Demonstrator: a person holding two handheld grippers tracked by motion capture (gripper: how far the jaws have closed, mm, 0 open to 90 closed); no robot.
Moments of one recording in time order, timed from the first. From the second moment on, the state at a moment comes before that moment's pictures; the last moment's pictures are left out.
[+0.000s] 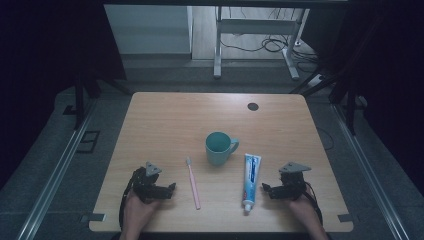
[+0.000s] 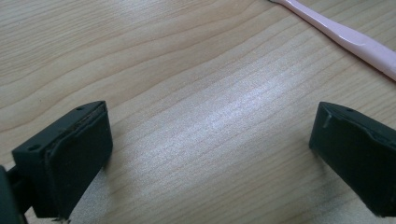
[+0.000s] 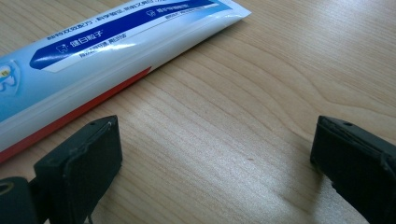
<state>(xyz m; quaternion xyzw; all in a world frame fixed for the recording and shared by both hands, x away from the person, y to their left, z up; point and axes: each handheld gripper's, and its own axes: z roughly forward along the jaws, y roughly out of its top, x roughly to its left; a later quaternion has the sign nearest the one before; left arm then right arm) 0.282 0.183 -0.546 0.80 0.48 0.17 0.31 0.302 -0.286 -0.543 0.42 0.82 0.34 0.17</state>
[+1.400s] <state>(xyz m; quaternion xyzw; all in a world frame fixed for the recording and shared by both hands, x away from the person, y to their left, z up) 0.274 0.187 -0.528 0.79 0.48 0.16 0.35 0.304 -0.285 -0.543 0.42 0.82 0.34 0.17</state>
